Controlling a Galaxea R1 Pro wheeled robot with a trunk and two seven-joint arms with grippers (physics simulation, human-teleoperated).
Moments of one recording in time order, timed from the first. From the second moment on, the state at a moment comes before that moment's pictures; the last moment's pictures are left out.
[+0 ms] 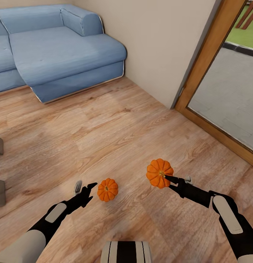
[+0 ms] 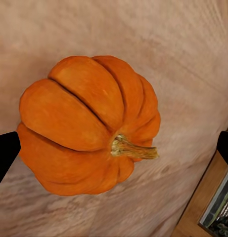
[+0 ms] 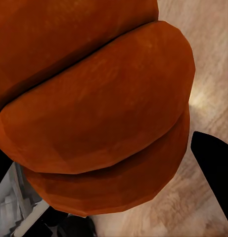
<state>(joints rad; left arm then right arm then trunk) -0.66 0.14 -0.13 -0.47 1.27 0.45 -0.32 -0.43 -0.24 -0.11 -1.21 -1.02 0.96 0.44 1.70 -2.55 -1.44</state>
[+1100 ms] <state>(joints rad) -0.66 0.13 -0.14 -0.46 1.27 0.42 -0.27 -0.43 -0.24 -0.12 -1.21 -1.01 0.96 0.44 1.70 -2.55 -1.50</state>
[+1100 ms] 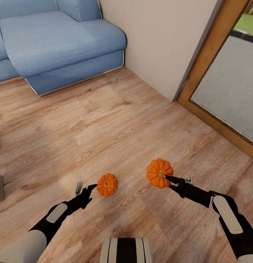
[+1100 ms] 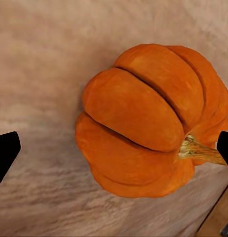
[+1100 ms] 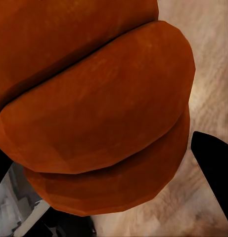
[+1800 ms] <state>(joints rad) -0.66 0.13 -0.15 -0.47 1.27 0.43 -0.24 -0.43 -0.24 -0.12 -1.21 -1.01 0.96 0.44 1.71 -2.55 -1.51</state>
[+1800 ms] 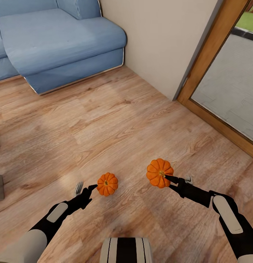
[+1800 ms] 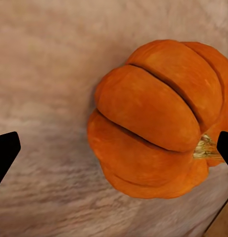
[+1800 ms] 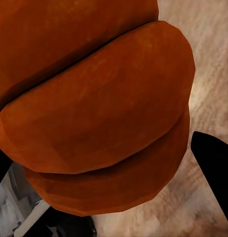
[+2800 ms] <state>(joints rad) -0.66 0.13 -0.15 -0.48 1.27 0.43 -0.24 -0.43 -0.24 -0.12 -1.21 -1.02 0.96 0.44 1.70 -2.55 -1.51</state>
